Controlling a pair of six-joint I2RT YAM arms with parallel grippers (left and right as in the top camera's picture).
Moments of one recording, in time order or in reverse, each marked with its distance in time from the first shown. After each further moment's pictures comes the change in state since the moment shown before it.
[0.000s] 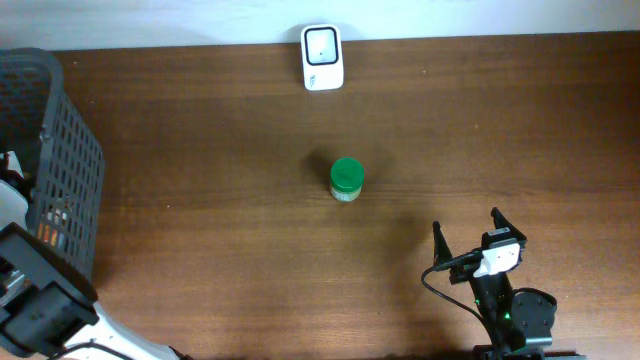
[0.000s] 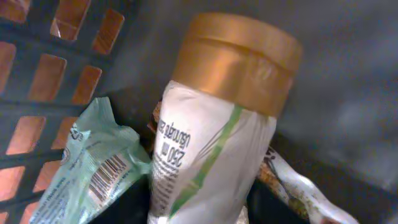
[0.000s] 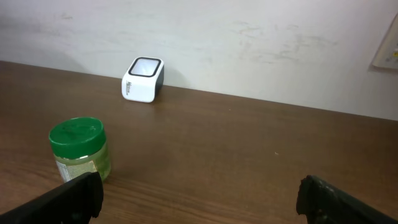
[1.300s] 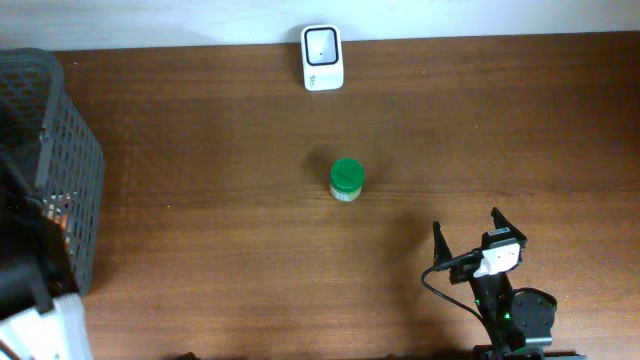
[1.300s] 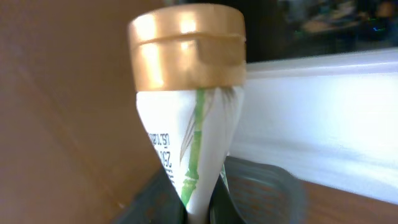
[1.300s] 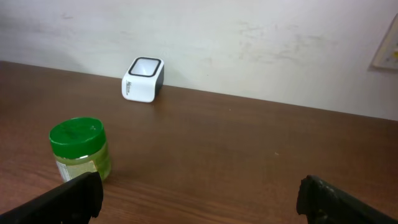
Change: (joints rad) left arm -0.371 -0.914 -0.013 0.146 -0.068 -0.024; right arm 0.000 0.000 0.000 0.000 0.000 0.000
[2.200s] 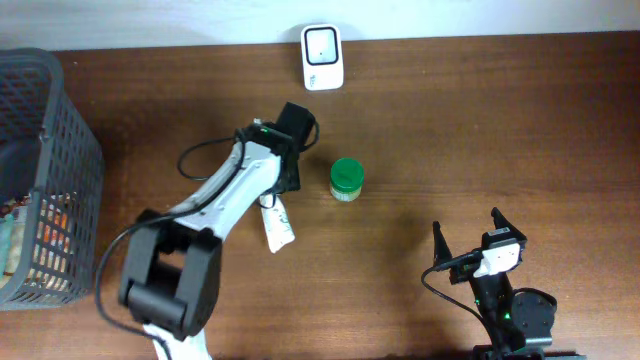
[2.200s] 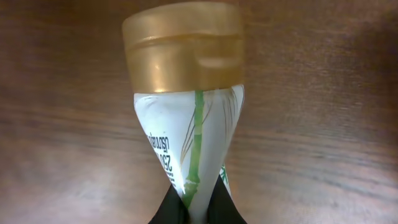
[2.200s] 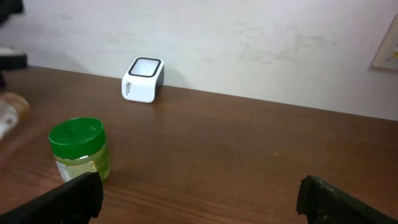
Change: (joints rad) left arm -0.804 0.845 0.002 -0.589 0.014 -0.827; right arm 0.000 0.000 0.000 0.000 0.000 0.000
